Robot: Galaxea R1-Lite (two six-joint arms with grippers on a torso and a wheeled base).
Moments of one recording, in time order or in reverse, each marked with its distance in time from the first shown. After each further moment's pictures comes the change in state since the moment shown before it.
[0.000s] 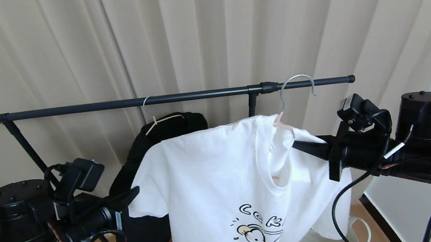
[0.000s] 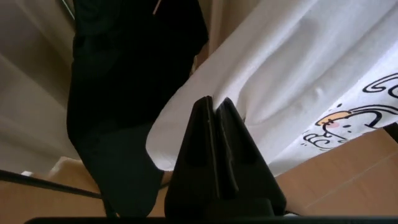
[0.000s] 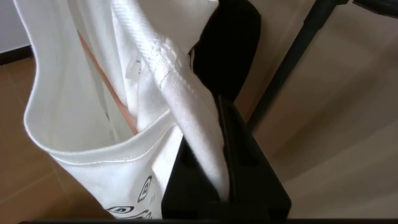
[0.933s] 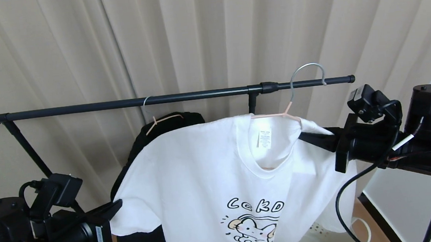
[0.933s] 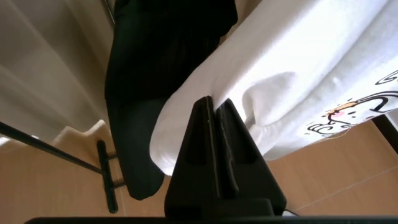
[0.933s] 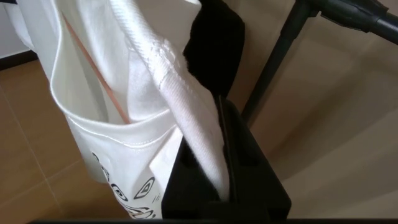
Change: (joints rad) left arm 0.075 -0.070 0.105 0.001 0.001 -0.019; right arm -0.045 -0.020 -0.019 0.000 0.023 0.006
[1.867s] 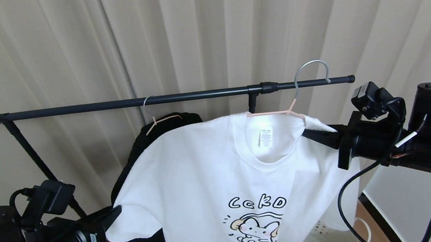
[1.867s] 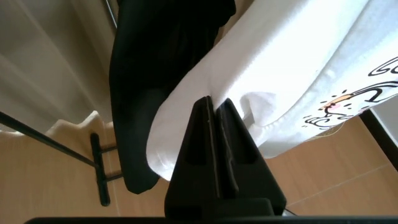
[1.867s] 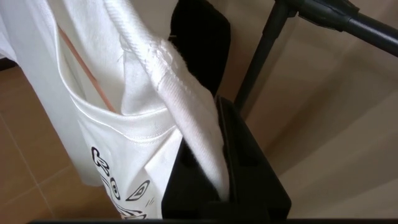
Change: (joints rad) left arm -0.005 -0.041 0.040 0.000 -0.003 -0.040; right arm -0.024 -0.003 -0.003 0.001 0.000 0.000
